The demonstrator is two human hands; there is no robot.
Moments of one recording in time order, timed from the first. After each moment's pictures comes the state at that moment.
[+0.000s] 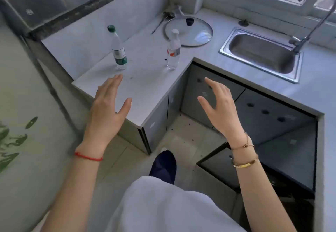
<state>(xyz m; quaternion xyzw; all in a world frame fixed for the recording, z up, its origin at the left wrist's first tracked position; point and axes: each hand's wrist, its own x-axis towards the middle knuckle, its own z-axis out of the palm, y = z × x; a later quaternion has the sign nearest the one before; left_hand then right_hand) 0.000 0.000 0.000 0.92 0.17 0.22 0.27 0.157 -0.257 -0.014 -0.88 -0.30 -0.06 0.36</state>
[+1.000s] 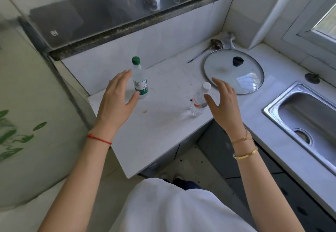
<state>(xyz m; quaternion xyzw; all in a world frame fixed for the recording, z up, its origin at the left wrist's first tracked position) 0.216 0.113 0.000 0.89 0.33 0.25 0.19 0.451 -0.084 -0.019 -0.84 -0.42 0.00 0.35</state>
